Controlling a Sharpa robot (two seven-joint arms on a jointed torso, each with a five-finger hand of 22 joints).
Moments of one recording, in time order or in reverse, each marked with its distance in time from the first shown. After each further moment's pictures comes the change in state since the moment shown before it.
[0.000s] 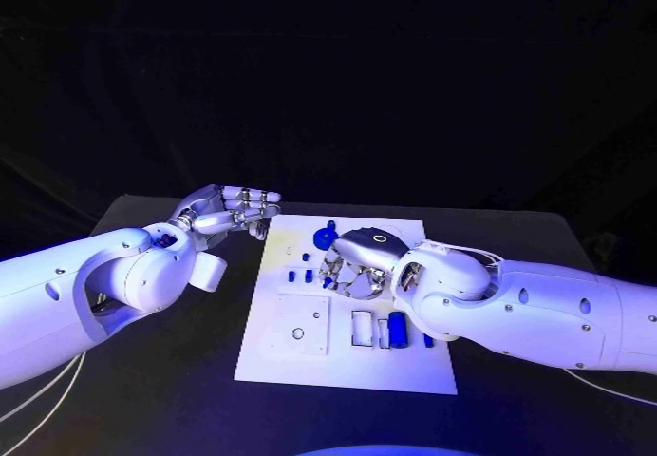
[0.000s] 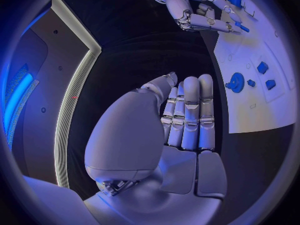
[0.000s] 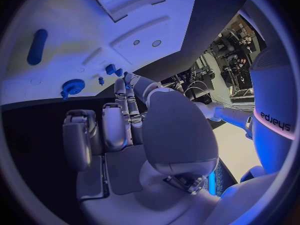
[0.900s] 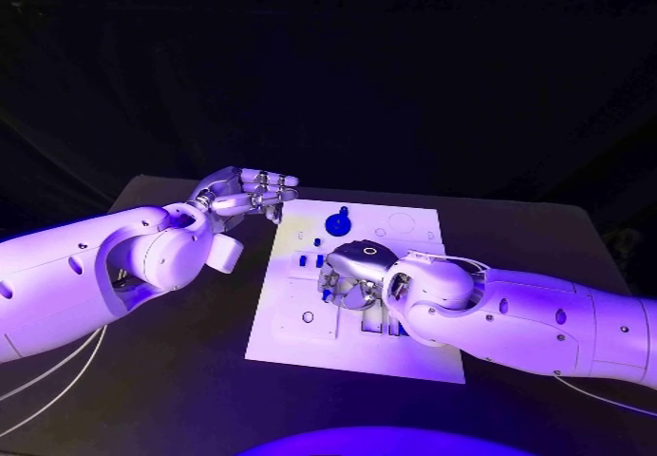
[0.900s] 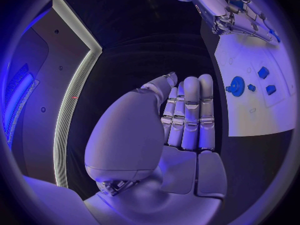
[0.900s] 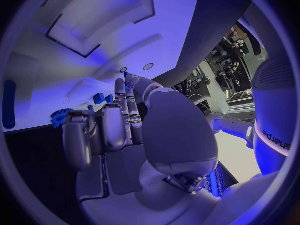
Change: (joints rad) left arm 0.000 0.002 -0.001 0.012 0.002 0.000 -0.002; left_hand 0.000 0.000 -0.003 -0.003 0.000 0.000 0.000 0.000 0.000 -0.006 0.001 0.006 0.000 0.000 0.000 0.000 -0.001 0.000 0.000 0.000 -0.004 -0.001; right arm -0.068 0.099 -0.010 -0.078 -0.048 0.069 -0.001; right_hand -0.007 0.004 0.000 0.000 0.004 -0.004 0.008 -0.004 0.008 0.000 0.000 -0.004 0.000 0.000 0.000 0.000 -0.001 0.000 0.000 0.000 0.000 0.001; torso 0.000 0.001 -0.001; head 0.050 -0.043
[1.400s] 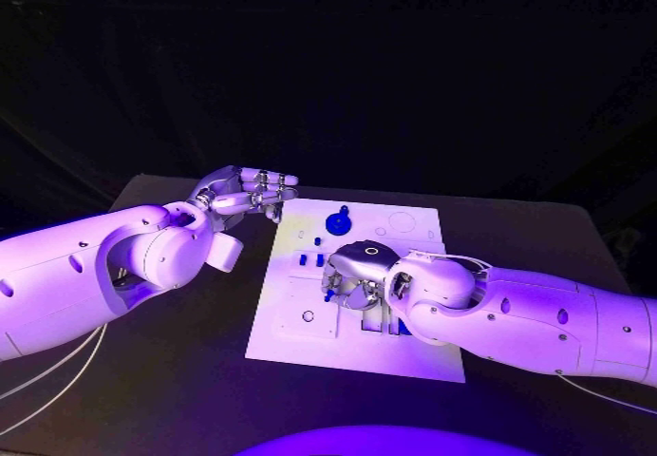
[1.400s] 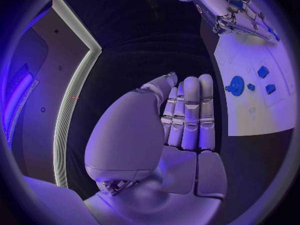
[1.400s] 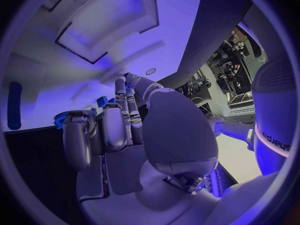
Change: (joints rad) left arm 0.000 0.000 0.000 -0.004 0.001 0.001 -0.003; left_hand 0.000 0.000 0.000 0.000 0.000 0.000 0.000 0.000 -0.001 -0.002 -0.002 0.000 0.000 0.000 0.000 0.000 0.000 0.000 0.000 0.000 0.000 -0.001; right arm 0.000 -0.005 0.001 -0.003 -0.015 0.029 -0.008; right_hand -0.003 -0.003 -0.004 0.001 0.000 -0.002 0.002 0.000 0.004 0.000 0.000 0.000 0.000 0.000 0.000 0.000 0.000 0.000 0.000 0.000 0.000 0.000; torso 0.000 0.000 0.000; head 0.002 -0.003
